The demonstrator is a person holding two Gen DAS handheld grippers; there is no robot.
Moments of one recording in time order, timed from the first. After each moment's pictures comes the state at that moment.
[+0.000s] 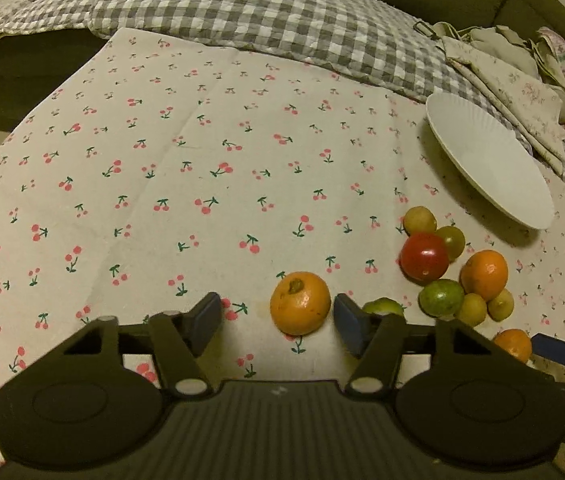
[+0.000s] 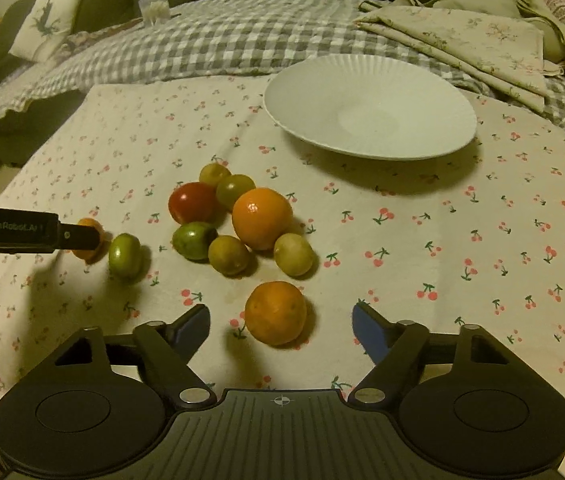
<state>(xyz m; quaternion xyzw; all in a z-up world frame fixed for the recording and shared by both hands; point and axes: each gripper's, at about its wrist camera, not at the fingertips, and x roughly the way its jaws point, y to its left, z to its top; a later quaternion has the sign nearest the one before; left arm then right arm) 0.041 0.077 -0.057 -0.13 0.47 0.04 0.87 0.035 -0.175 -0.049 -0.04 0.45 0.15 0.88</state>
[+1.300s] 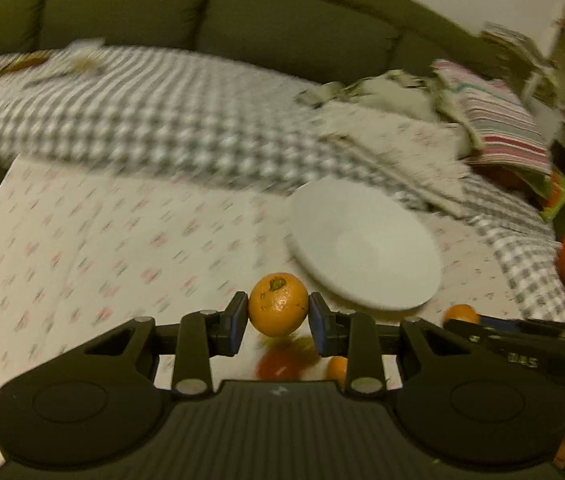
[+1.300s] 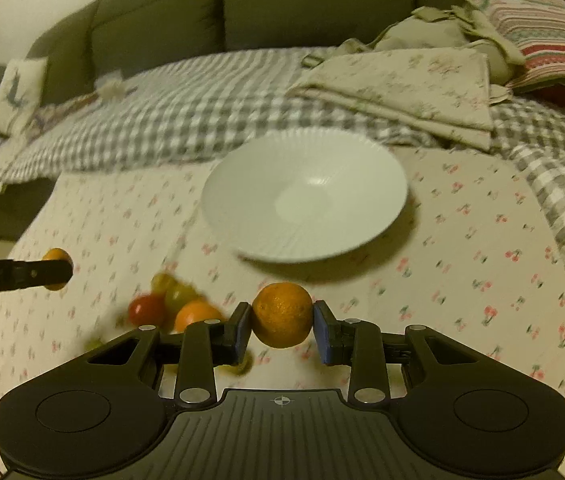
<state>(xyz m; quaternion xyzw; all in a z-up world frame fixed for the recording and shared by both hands) 0.079 0.020 0.026 -0.10 0.37 -0.09 0.92 0.076 -0.228 0.004 0.03 0.39 0.11 0.91</state>
